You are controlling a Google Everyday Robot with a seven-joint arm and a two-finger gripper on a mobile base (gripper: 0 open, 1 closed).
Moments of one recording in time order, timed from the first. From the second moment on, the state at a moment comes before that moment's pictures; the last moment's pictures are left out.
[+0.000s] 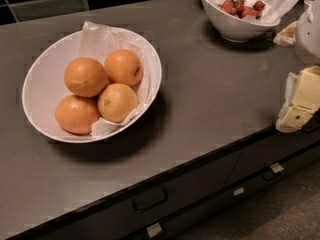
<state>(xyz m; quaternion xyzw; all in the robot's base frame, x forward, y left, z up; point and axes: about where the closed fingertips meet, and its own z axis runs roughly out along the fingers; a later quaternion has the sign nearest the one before) 0.438 -0.217 0.976 -0.60 0.78 -0.03 0.16</state>
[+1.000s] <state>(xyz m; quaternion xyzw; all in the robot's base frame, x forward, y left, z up) 0.477 -0.146 0.970 -0.65 0.73 0.00 0.21</state>
